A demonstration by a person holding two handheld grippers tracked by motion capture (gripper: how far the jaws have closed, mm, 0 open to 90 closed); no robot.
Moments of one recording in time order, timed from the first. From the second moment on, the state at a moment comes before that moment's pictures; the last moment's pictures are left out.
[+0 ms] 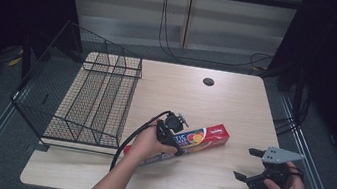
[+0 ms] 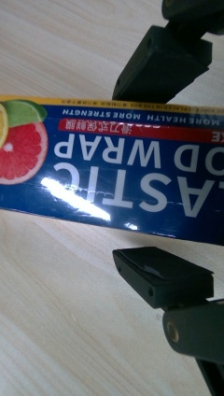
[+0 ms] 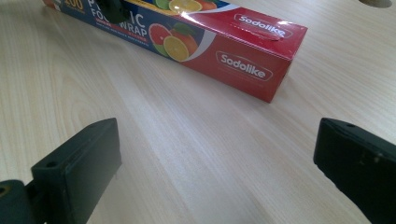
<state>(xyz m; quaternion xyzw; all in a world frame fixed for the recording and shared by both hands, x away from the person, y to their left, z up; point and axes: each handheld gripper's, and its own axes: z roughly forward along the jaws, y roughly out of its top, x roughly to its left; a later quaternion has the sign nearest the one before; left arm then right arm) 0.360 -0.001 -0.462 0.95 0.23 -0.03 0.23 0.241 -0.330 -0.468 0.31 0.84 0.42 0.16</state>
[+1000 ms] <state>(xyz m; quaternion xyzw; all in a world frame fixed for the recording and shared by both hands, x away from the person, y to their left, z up) 0.360 -0.018 -0.464 0.96 0.20 -0.04 0.18 0.241 -0.330 -0.468 0.31 0.84 0.42 0.16</state>
